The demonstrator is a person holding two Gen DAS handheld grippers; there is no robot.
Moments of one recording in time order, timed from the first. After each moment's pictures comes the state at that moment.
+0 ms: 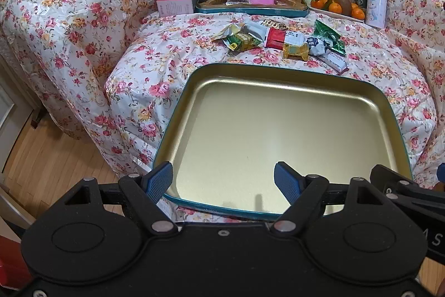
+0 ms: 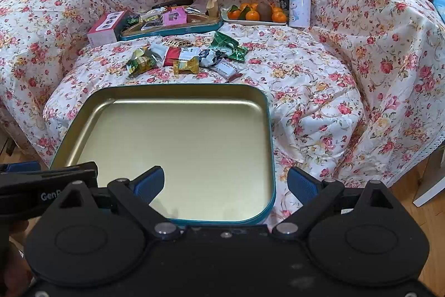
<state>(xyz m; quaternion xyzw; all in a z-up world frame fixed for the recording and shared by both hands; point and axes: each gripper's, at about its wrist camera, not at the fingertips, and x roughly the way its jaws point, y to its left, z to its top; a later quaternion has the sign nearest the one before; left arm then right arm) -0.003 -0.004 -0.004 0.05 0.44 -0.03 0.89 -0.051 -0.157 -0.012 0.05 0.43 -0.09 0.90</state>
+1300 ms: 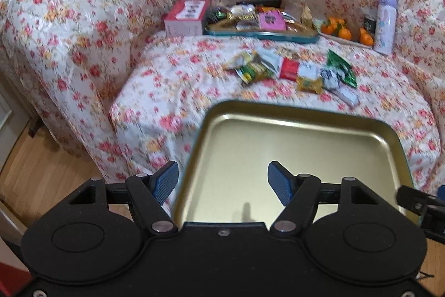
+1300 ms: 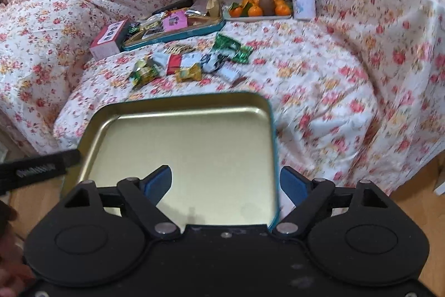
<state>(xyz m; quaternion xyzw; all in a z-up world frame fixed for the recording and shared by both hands) 0.035 0.018 0.015 0.04 0.41 -0.03 0.91 -0.025 -0.188 -0.008 0.10 0.43 -0.07 0.89</state>
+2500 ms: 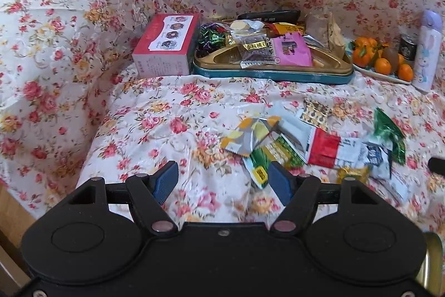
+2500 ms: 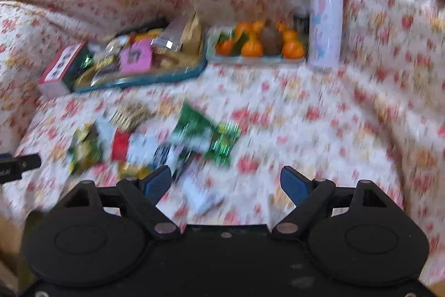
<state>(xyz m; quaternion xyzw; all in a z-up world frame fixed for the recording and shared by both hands) 0.226 0.002 -0.008 0.04 0.43 -0.04 0.90 0.194 -0.253 -0.029 0.06 0.43 -0.08 0.90</state>
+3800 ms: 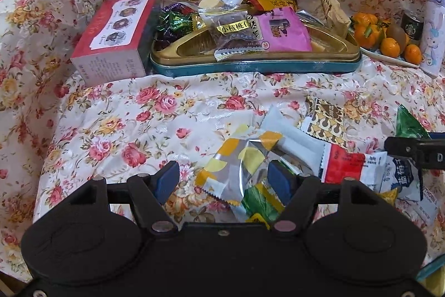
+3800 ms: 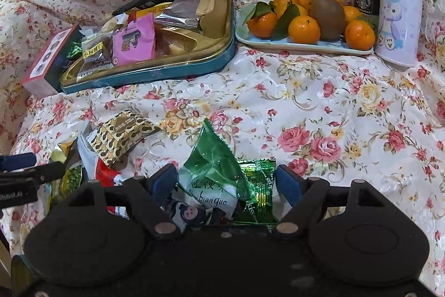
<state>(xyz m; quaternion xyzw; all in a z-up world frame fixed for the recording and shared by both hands) 0.301 -0.015 -0.056 0.07 0.47 -0.10 0.88 0.301 -0.256 -0.097 0.09 0.48 -0.01 0.87</state>
